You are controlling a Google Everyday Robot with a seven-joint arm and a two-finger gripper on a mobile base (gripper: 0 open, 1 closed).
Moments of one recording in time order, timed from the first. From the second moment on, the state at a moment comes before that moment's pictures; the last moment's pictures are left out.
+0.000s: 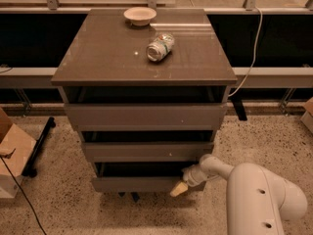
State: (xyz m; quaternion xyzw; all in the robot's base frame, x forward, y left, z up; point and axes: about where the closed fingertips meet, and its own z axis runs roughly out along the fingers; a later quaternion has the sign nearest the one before) arm 0.633 -0.137 0.193 -0.47 0.84 0.20 0.21
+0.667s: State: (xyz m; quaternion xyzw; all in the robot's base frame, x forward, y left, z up) arm 0.624 -0.135 0.179 -0.48 0.83 0.23 0.18
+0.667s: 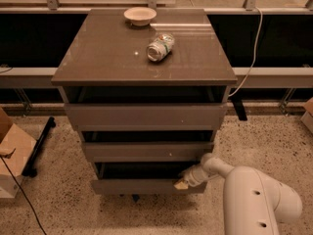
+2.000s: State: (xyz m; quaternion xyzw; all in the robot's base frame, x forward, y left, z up) arm 0.551 -0.142 0.186 -0.44 0.85 0.24 0.15
